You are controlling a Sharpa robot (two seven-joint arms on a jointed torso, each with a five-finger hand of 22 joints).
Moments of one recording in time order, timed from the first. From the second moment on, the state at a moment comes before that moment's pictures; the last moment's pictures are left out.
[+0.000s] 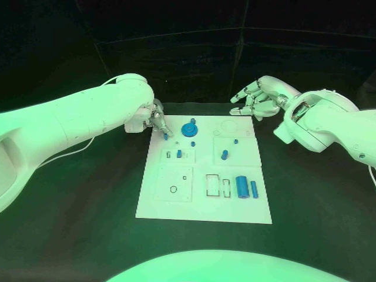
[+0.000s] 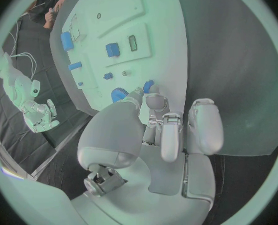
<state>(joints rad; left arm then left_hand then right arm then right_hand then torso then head) 1.34 -0.46 -0.07 0.94 -1.05 0.39 -0.59 1.18 0.01 0.06 0.21 0.16 0.91 0.05 0.64 0.41 1.26 -0.02 1.02 0.85 1.47 -0.09 1.57 1.31 0.05 1.45 0.03 1.33 1.24 1.31 -0.81 -0.03 1.48 -1.03 -0.31 -0.02 1.43 -0.04 -0.12 0.19 0.26 0.91 0.15 0.12 0.07 1.19 0.06 0.87 0.88 1.47 -0.01 1.34 1.19 0.16 1.11 0.10 1.16 0.66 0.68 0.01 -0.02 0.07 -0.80</state>
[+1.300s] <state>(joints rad) 1.34 -0.65 -0.07 1.24 -1.02 0.23 -0.54 1.22 -0.11 0.50 0.12 0.22 0.90 0.06 0.66 0.41 1.27 -0.02 1.00 0.80 1.47 -0.08 1.57 1.31 0.05 1.45 0.03 1.32 1.25 1.31 -0.81 -0.03 1.47 -1.03 -0.31 -0.02 1.43 -0.04 -0.12 0.19 0.27 0.91 0.15 0.12 0.07 1.19 0.06 0.87 0.88 1.47 -0.01 1.34 1.19 0.16 1.11 0.10 1.16 0.66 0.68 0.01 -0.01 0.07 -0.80</state>
